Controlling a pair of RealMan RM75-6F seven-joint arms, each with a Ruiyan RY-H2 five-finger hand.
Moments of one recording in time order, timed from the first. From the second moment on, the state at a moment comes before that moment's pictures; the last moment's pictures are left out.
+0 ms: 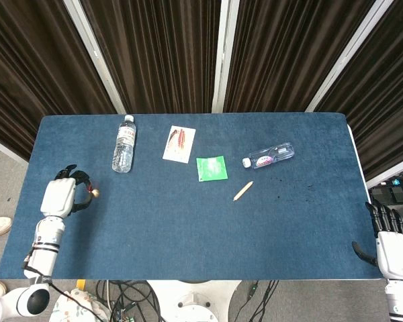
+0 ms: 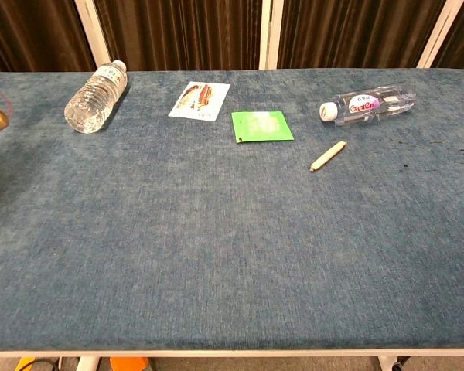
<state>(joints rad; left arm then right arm) -0.42 -1.33 -0.20 -1.66 1.10 1.20 0.23 0.01 -1.18 0.06 -1.56 -1.47 1.50 -0.01</state>
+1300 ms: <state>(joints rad) -0.42 -1.46 -0.17 -1.55 1.23 1.15 0.20 0.01 -1.18 0.06 -1.56 -1.47 1.50 -0.01</state>
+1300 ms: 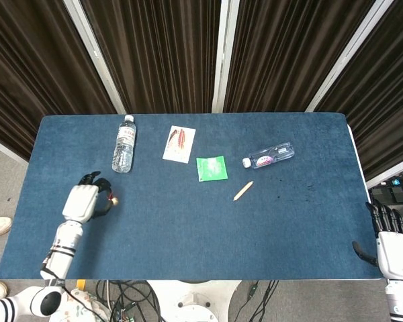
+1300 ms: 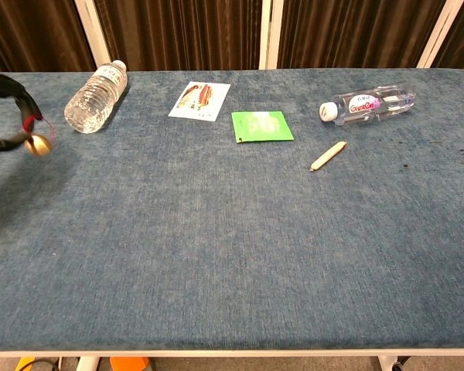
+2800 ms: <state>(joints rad) -0.39 -1.54 -0.12 -1.43 1.26 1.24 0.27 0.01 -1.18 0.06 -1.55 -1.47 1.51 0.00</state>
